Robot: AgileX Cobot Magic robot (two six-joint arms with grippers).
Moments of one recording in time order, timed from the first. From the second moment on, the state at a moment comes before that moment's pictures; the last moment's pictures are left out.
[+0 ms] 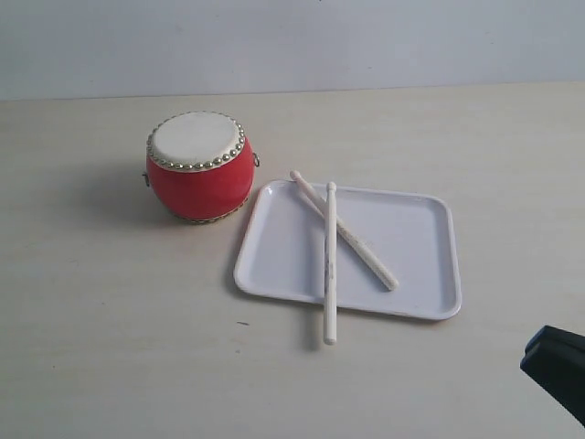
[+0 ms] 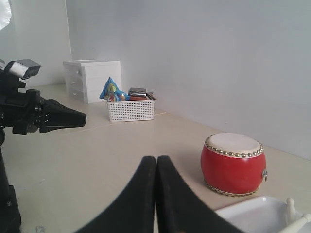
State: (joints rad) left arm -0.50 0.01 0.00 -0.08 0.29 0.04; right arm 0.25 0.05 0.00 1.64 0.63 -1.56
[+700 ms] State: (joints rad) left arm -0.18 0.01 0.00 -0.08 0.34 0.05; right arm 0.25 0.05 0.00 1.64 0.63 -1.56
